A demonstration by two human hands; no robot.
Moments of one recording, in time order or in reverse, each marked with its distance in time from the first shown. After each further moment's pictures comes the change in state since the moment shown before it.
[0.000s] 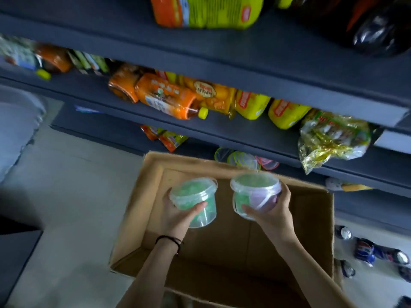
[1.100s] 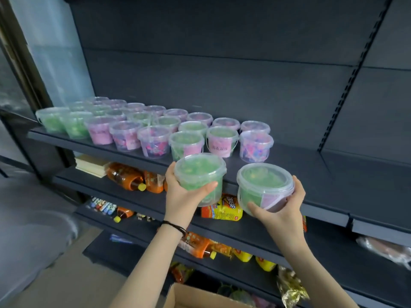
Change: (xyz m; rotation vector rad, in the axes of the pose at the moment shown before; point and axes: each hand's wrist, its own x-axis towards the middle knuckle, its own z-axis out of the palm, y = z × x) left_hand -0.178 0.423 -0.119 -0.344 0.029 0.896; right_hand -0.164 -0.386 -0.143 0.330 0.142 -0.820
